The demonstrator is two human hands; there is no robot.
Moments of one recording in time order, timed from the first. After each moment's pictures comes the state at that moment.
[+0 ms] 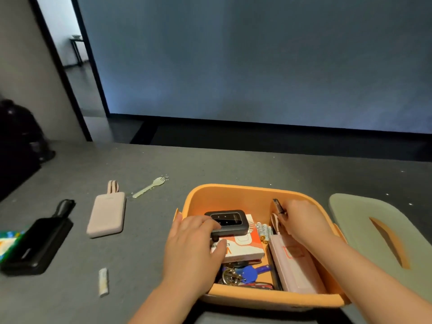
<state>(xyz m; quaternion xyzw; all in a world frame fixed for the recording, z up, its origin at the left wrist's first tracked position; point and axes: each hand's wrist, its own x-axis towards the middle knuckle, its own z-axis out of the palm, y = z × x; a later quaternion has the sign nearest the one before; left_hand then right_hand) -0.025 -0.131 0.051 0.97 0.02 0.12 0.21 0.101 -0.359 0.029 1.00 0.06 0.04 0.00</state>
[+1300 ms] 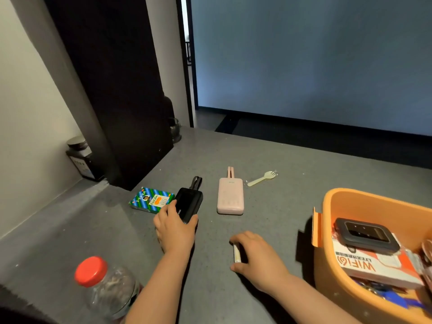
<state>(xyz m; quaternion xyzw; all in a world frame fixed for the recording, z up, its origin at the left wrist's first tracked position) -0.072 0.142 -0.053 0.81 0.45 0.24 0.29 -0.027 -0.053 -0.036 0.89 0.36 -0.16 -0.21</state>
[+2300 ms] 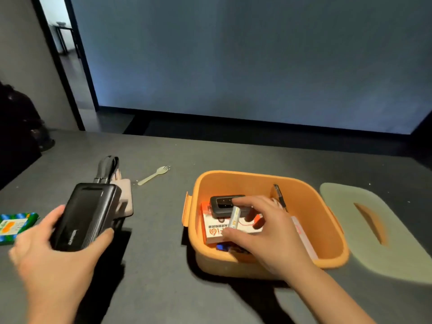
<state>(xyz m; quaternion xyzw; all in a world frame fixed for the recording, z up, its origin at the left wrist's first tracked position) -0.104 0.035 0.000 0.76 0.33 0.33 0.45 -0.045 -0.259 0.086 0.90 0.19 0.08 -0.37</state>
